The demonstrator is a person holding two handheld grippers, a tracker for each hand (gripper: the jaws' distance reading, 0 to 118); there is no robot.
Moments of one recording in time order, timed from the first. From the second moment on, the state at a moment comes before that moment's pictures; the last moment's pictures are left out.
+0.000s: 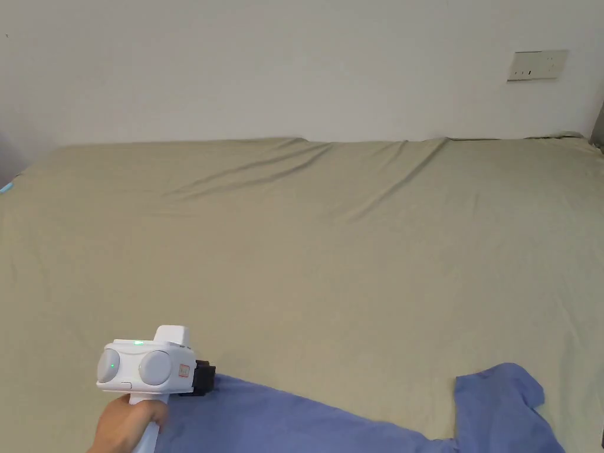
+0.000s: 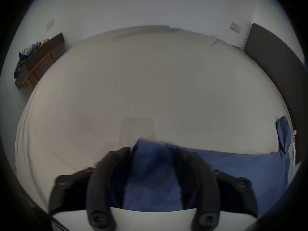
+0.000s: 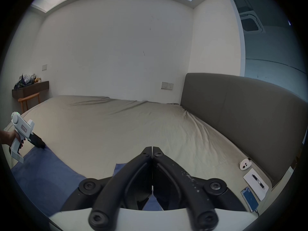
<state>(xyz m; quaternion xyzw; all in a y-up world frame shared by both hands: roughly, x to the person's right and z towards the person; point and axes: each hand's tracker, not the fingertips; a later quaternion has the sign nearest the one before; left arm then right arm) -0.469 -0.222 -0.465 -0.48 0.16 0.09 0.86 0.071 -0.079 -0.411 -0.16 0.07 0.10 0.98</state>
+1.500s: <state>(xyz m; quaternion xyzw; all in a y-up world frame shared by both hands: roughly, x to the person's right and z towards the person) -0.440 0.082 -0.305 -0.19 0.22 0.08 0.96 0.065 0.066 -0.457 -0.13 0.14 0.16 0.97</state>
